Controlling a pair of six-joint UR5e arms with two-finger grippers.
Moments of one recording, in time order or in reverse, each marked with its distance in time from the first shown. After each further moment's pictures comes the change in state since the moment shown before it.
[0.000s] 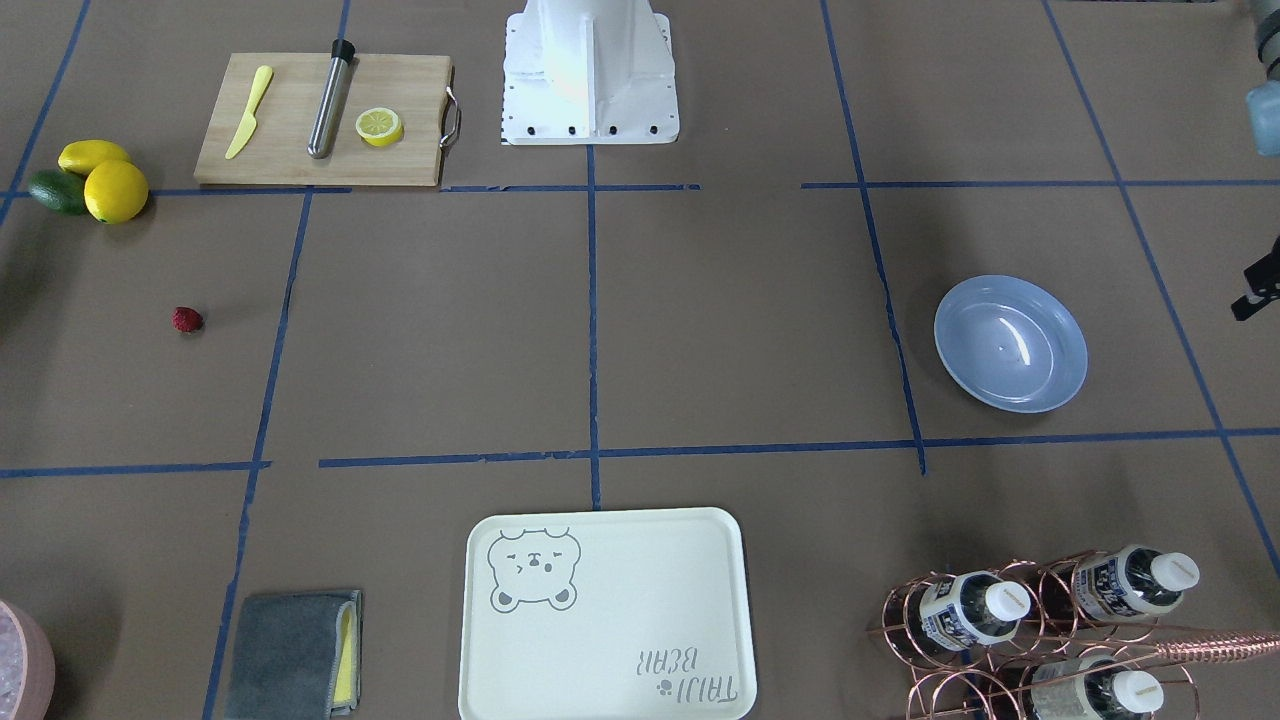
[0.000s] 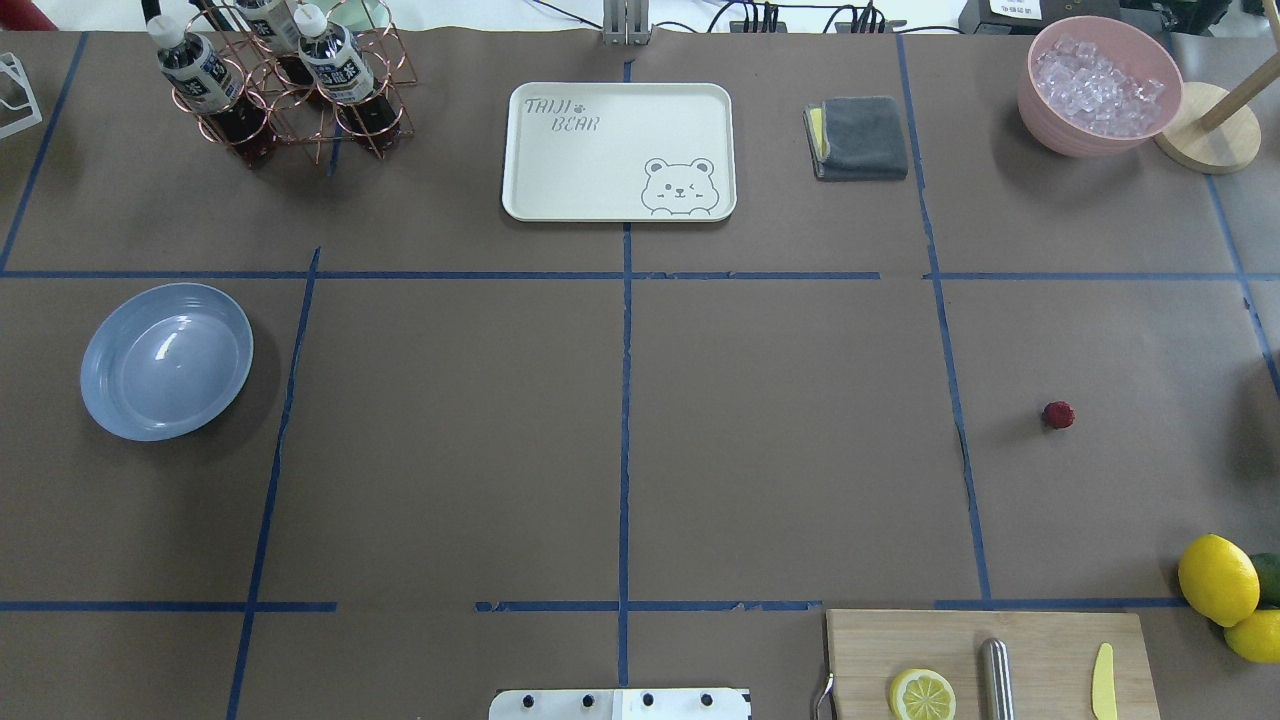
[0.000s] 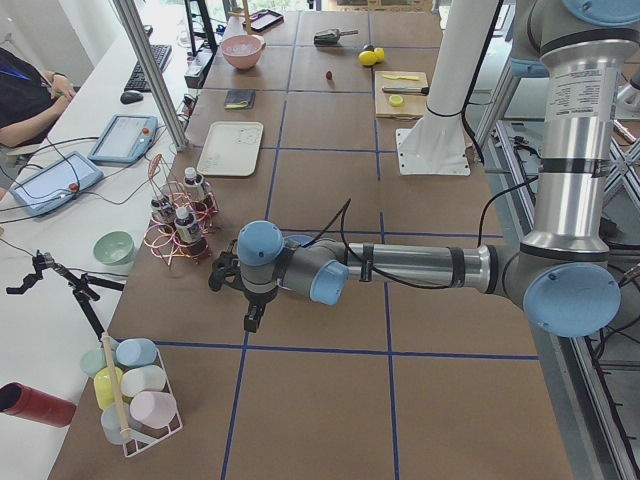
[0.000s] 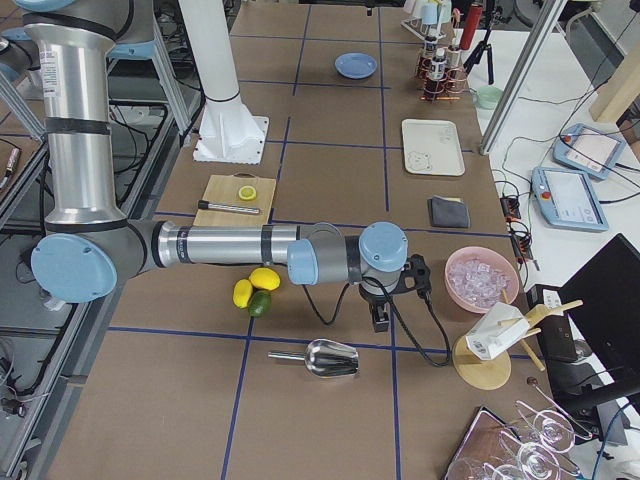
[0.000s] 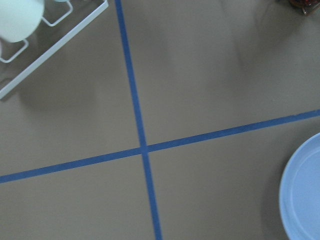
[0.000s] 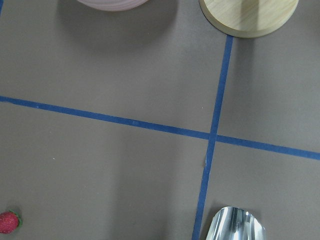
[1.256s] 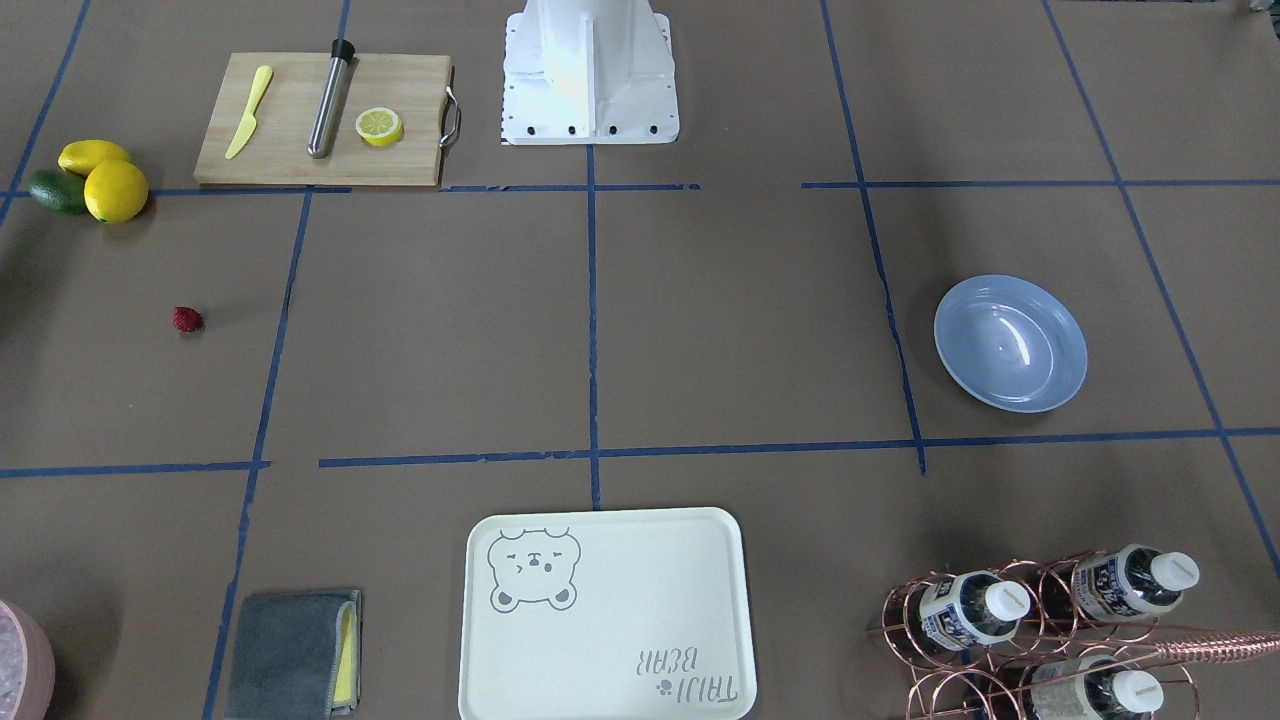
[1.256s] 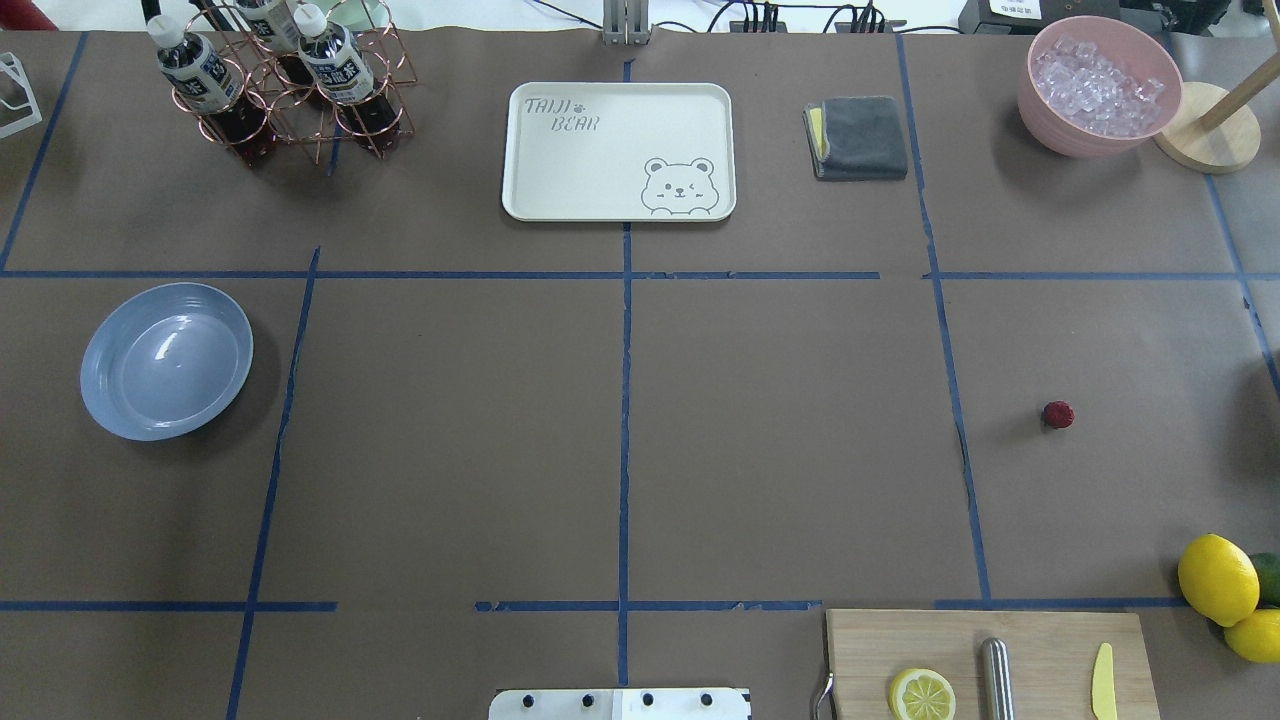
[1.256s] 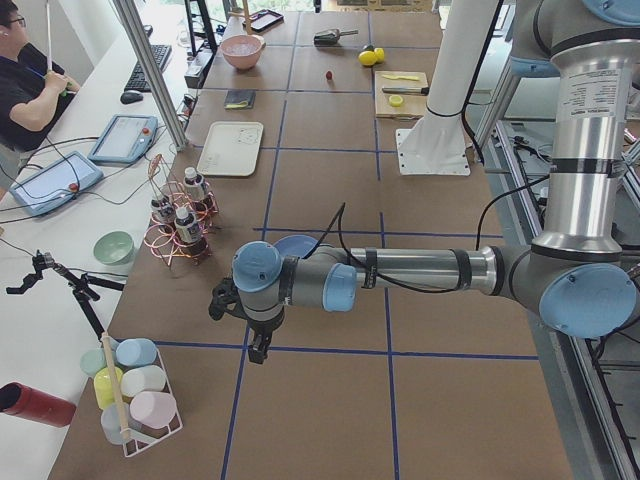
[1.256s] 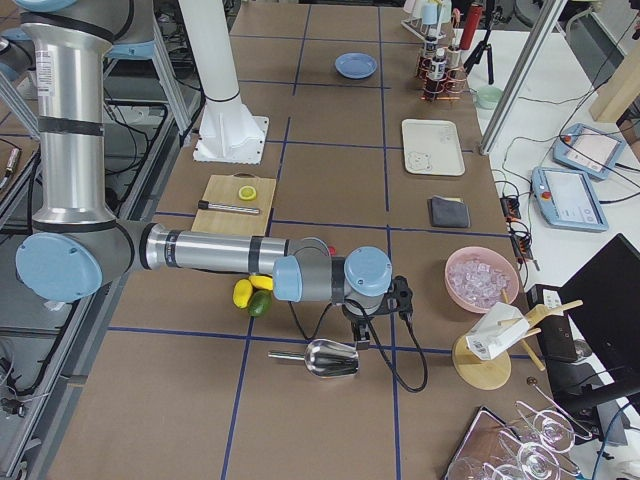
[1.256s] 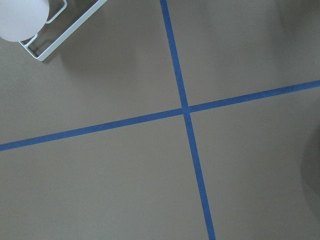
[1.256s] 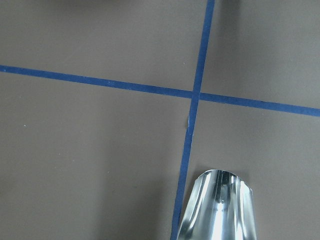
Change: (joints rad) left arm -0.221 0.006 0.003 0.378 0.028 0.491; right arm -0.002 -0.070 -0.031 -0.001 -0.004 -0.044
